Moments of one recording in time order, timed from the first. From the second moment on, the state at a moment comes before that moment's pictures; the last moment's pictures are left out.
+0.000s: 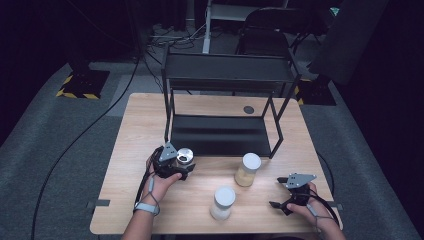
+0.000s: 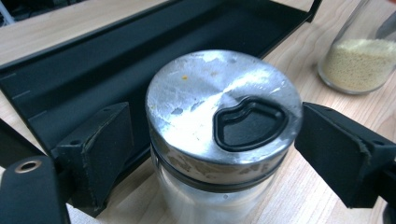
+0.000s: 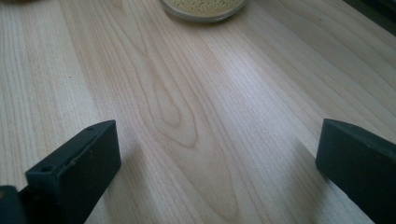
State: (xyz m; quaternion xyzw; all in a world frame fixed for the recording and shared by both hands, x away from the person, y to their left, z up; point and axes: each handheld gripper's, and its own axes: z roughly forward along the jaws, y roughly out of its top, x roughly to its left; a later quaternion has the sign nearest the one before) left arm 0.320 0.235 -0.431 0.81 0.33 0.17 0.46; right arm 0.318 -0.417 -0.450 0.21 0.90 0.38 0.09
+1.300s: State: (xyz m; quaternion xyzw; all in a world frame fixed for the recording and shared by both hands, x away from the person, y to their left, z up) left arm 0.330 0.221 -0.404 0.83 0.30 0.17 0.44; right arm 0.318 -0.417 -0.450 0.21 0.90 0.38 0.09
